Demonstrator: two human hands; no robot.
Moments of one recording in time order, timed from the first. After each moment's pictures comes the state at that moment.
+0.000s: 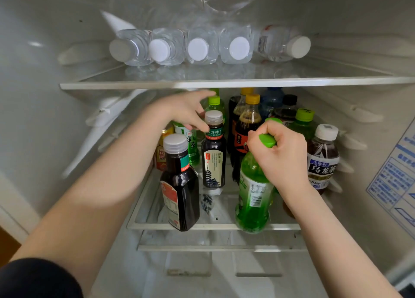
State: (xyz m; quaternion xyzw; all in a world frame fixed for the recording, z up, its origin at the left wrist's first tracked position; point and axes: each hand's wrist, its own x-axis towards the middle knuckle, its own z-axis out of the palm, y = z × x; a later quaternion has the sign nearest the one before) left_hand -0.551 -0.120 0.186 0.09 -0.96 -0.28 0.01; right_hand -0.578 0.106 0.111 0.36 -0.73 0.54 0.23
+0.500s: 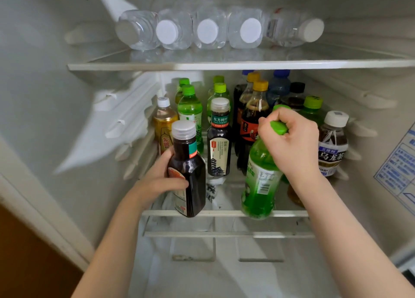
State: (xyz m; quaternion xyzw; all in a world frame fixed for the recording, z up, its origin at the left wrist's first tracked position) left_hand -0.431 -0.111 0.043 0.02 -0.77 -0.62 0.15; right_hand -0.571 0.106 0.110 0.34 -0.73 0.54 0.23
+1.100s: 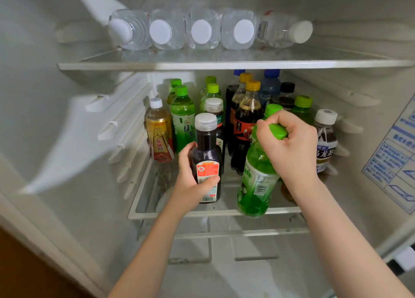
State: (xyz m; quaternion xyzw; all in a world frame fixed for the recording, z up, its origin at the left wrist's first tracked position) left_hand -0.476 -0.058 0.004 0.07 -0.74 -0.61 0.27; right_hand -0.559 0.113 0.107 0.32 -0.72 0.56 0.25
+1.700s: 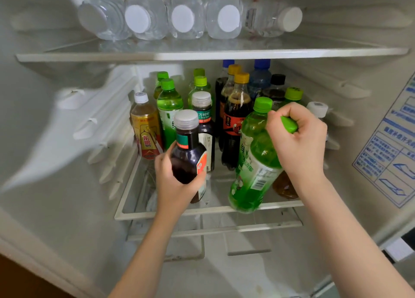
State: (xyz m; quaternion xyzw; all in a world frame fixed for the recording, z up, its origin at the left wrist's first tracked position) left_hand -0.481 -0.050 -0.007 0.15 -0.73 -0.52 0.42; right_hand -0.574 0.131 0.106 0.29 -0.71 0.59 0.26
